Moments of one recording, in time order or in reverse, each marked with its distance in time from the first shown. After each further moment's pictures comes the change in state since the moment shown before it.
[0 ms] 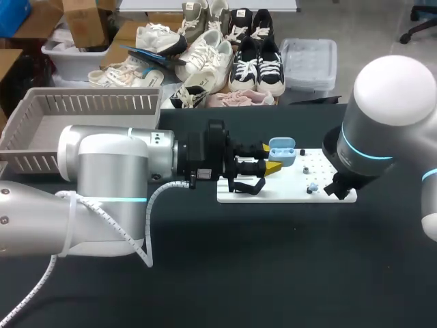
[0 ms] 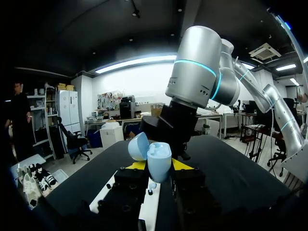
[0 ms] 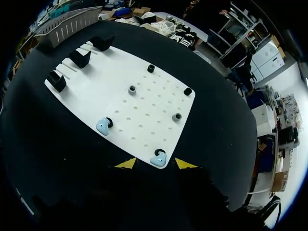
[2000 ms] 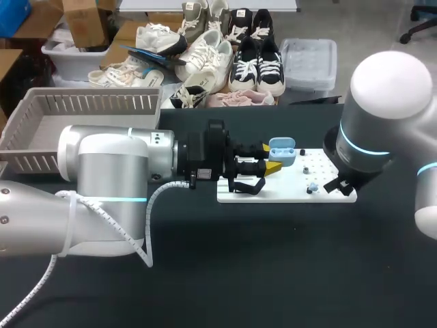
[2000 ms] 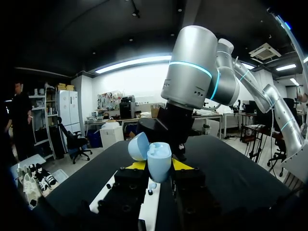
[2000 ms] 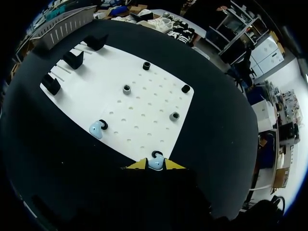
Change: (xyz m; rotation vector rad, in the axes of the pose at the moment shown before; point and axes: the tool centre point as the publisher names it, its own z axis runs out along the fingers) left arm 0.000 0.000 0.000 0.000 0.000 0.000; right arm -0.001 -0.004 0.005 -0.002 0.026 0.026
